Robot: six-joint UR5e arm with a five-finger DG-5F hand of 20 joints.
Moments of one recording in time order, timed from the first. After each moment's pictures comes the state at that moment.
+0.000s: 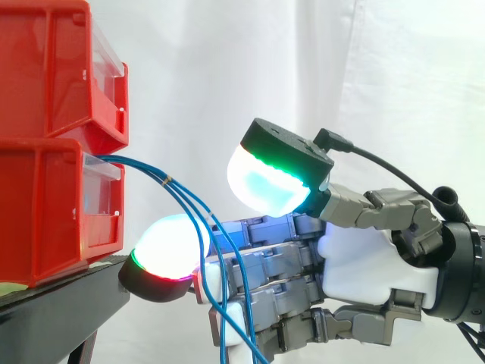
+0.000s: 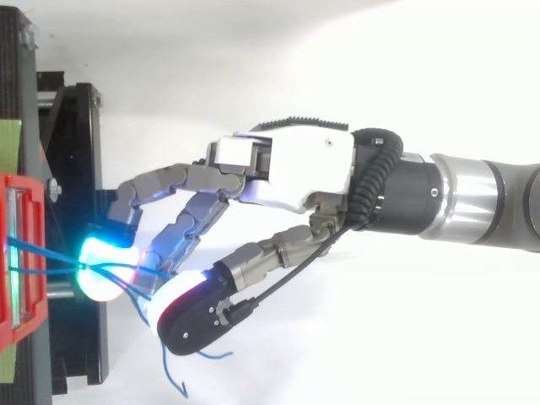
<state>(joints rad) 0.15 -2.37 -1.28 -2.47 -1.36 -0.02</state>
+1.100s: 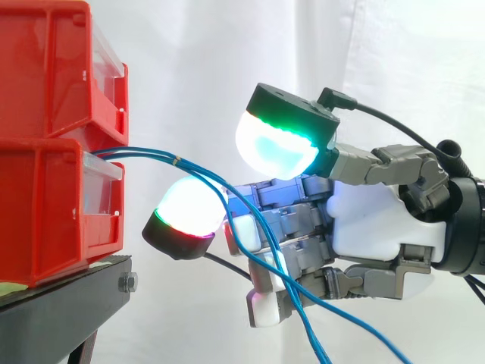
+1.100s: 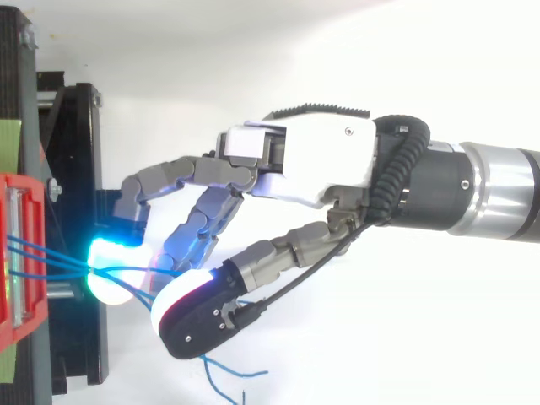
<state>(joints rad) 0.14 -2.31 -1.27 -2.57 -1.37 -0.03</state>
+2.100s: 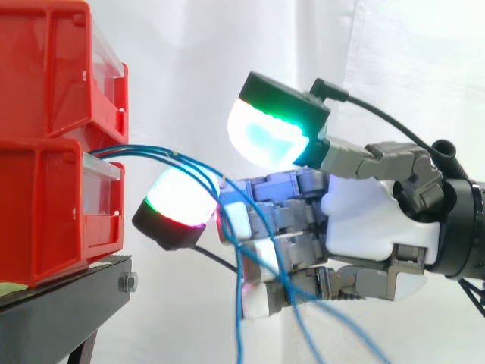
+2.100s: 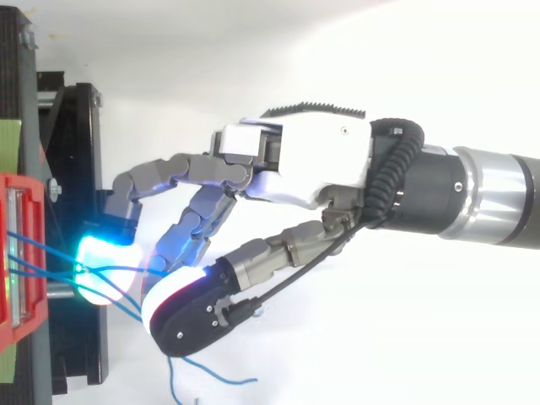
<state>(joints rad) 0.15 -2.33 -1.26 -2.53 -1.35 0.00</state>
